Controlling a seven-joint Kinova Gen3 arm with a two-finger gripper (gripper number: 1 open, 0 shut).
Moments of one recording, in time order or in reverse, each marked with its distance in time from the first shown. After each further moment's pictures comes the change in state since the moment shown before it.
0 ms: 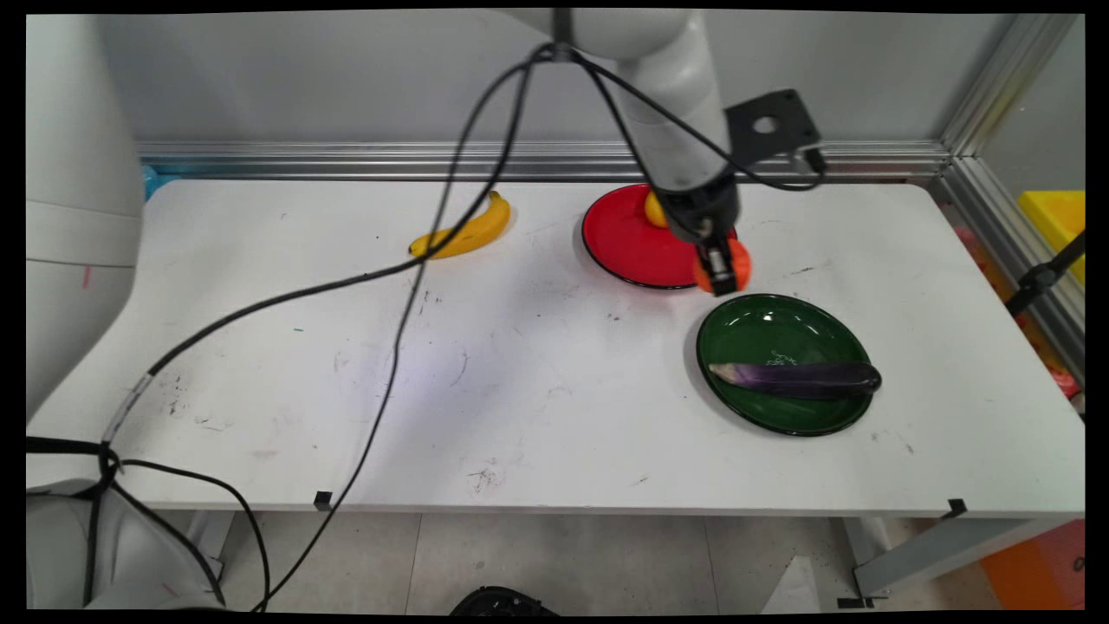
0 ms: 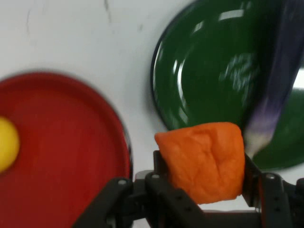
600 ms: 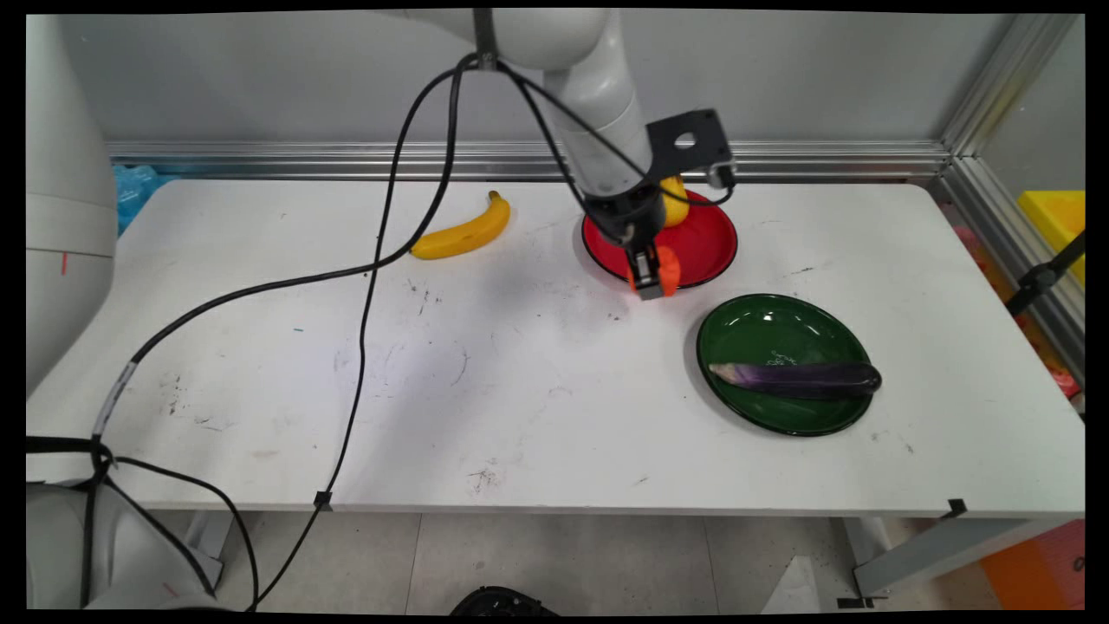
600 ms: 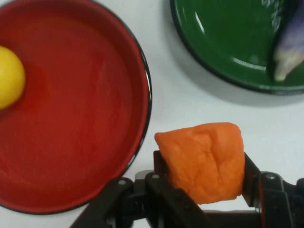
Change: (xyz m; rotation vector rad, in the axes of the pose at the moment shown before) arm -0.058 -0.023 0.006 -0.006 -0.075 0.020
